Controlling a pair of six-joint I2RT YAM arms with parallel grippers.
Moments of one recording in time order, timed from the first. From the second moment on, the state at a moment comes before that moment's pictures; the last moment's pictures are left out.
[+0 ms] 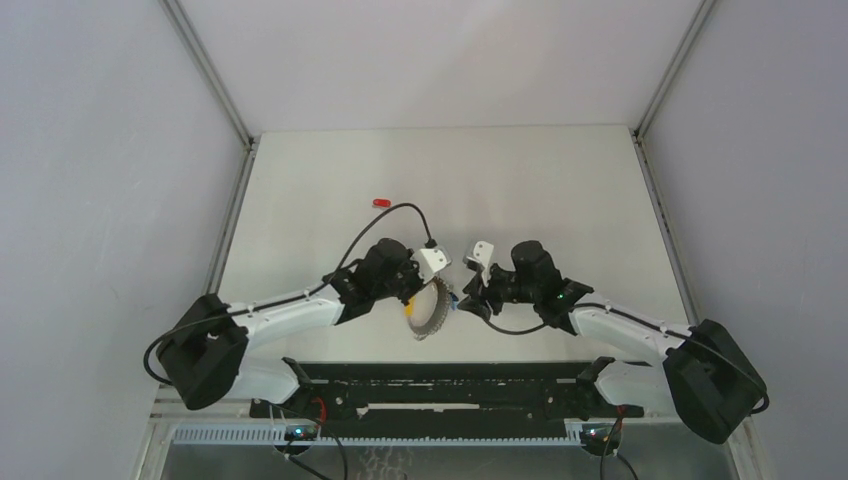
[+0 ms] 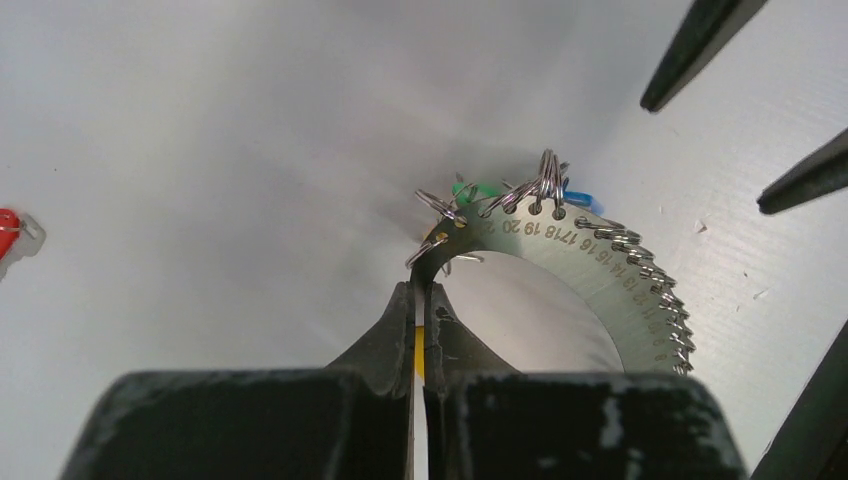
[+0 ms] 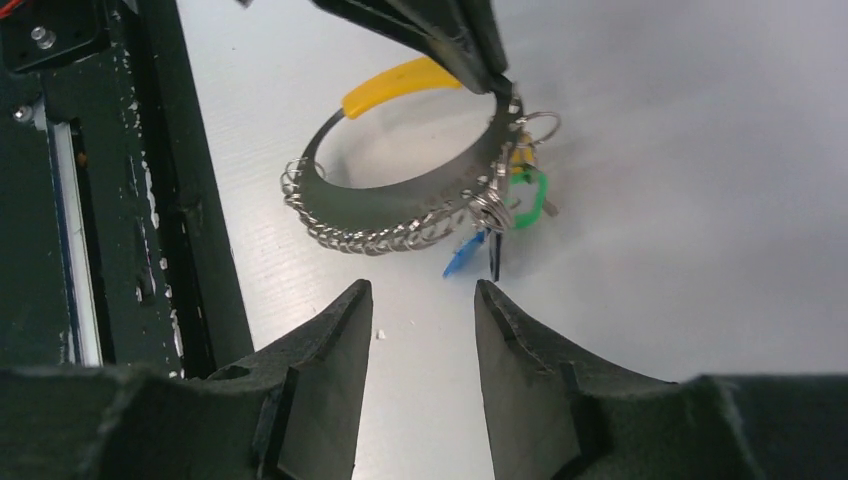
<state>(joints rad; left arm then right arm) -0.84 1.35 0.67 0.03 0.06 0.27 0.65 1.16 0.49 0.09 -0.56 -0.16</state>
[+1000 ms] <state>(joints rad) -0.68 1.22 0.54 0.27 0.36 0.17 0.80 1.15 0.31 0.54 -0.40 -0.26</state>
